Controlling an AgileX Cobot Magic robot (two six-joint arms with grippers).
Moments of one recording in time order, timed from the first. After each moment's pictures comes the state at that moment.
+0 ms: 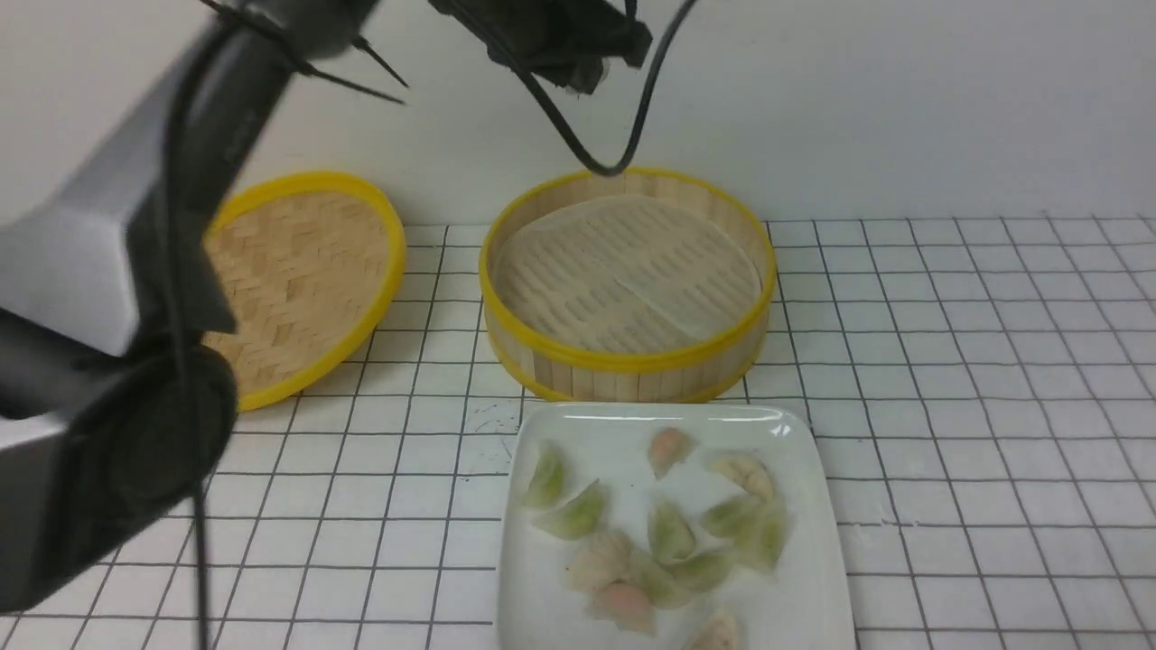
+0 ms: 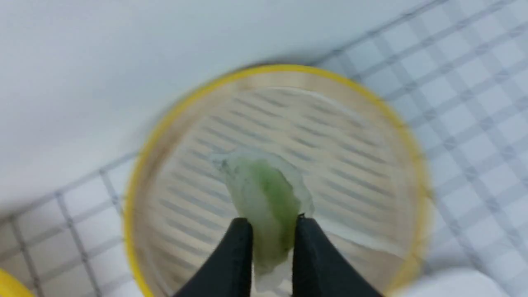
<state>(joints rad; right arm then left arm) -0.02 -0.02 0.02 0.07 0.38 -0.03 -0.42 2.19 -2.49 -0.17 1.25 0.09</state>
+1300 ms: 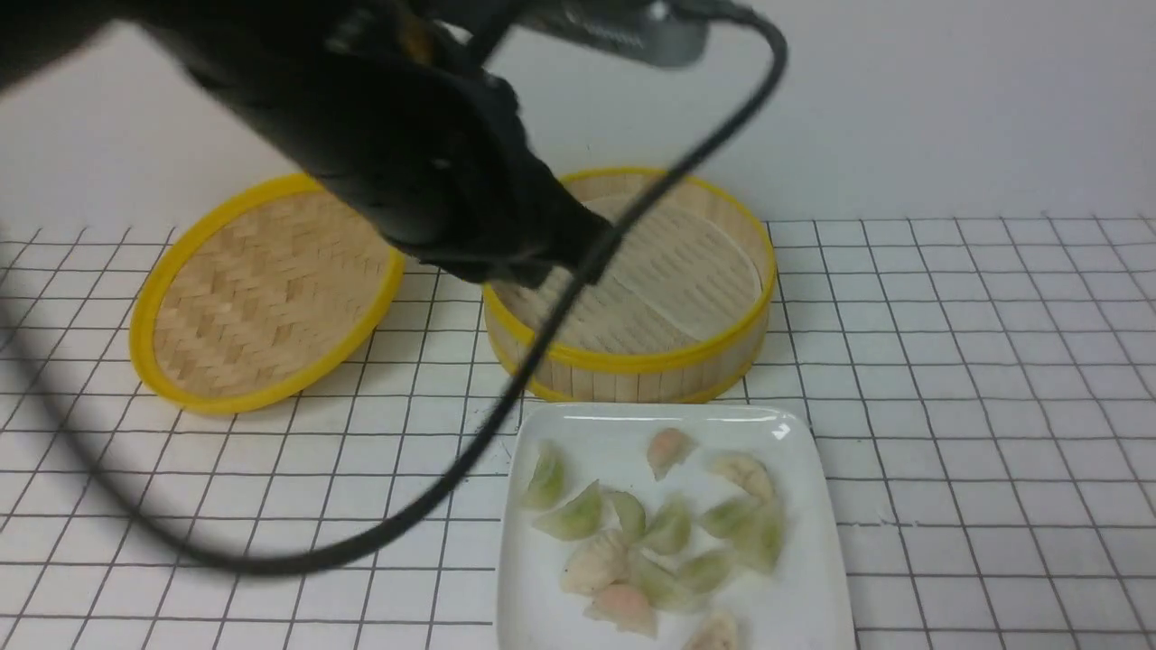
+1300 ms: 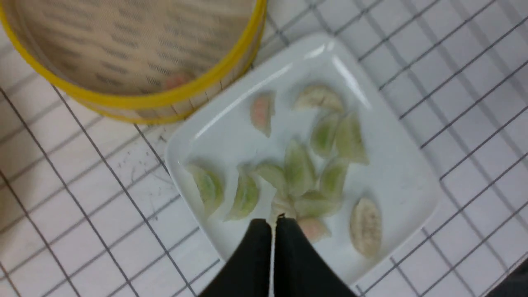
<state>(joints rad) -0.02 -0.02 0.02 0.07 0.38 -0.03 -0.63 1.36 -1.51 -0.09 1.05 -0.02</state>
